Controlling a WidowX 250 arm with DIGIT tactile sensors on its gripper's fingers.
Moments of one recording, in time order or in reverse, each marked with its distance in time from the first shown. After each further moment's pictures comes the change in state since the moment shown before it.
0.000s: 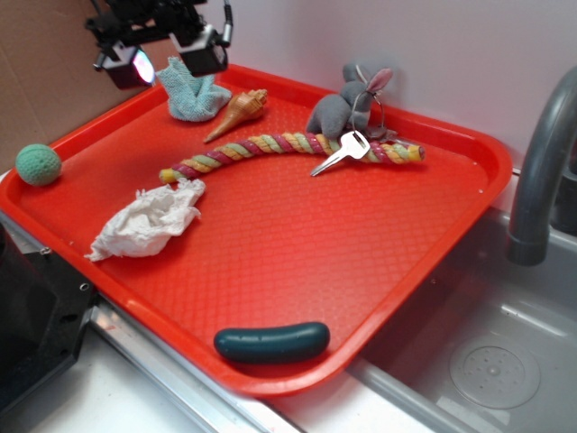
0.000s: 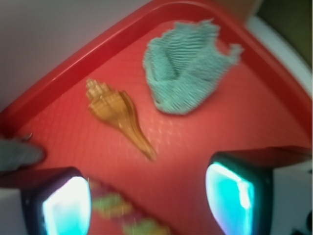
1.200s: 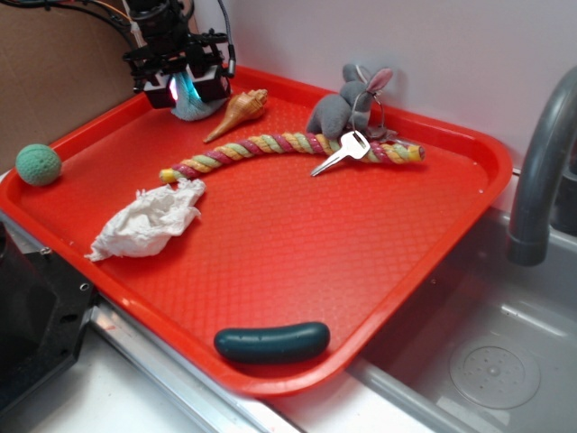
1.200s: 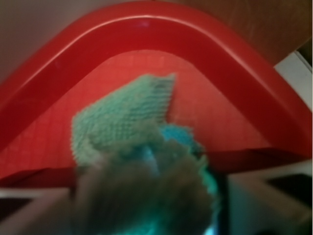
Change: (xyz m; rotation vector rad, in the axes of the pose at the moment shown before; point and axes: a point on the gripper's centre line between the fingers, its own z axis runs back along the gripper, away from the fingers) arm 0.047 0.026 -0.064 0.097 0.059 0.037
